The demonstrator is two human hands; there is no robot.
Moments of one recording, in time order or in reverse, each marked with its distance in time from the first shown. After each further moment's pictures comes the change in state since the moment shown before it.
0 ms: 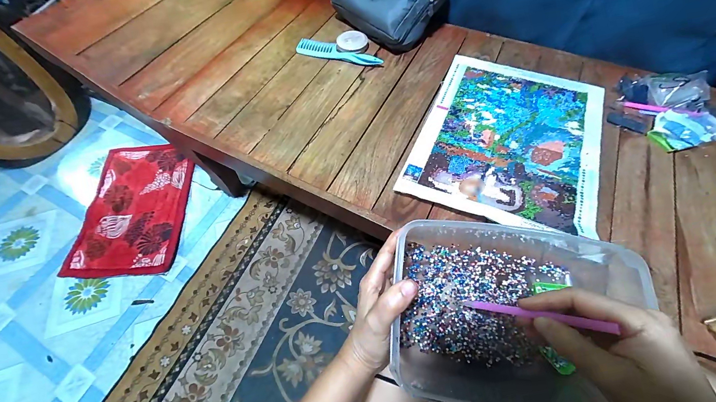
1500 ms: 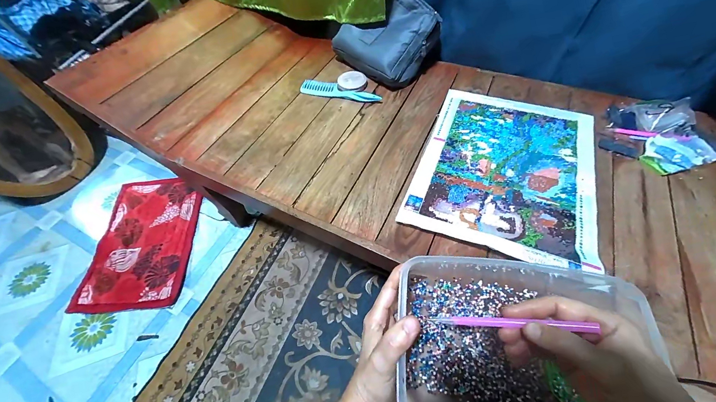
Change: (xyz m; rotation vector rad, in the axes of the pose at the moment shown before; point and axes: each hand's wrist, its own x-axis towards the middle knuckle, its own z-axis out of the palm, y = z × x) left_hand 0.004 -0.002 -0.002 -0.058 0.037 -0.016; right_hand 0.021 -0.013 0.013 0.683 -0.036 0.233
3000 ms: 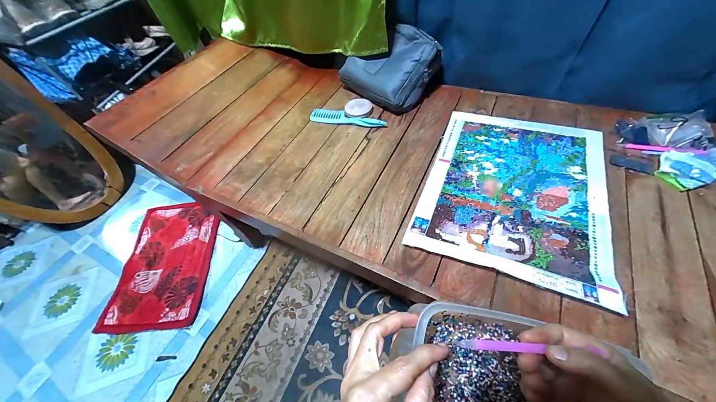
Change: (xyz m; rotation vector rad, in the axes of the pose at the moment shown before) left_hand -0.021 0.033 0.009 0.804 0.129 0.541; right_hand 0.002 0.011 -0.009 0.477 -0.073 0.184
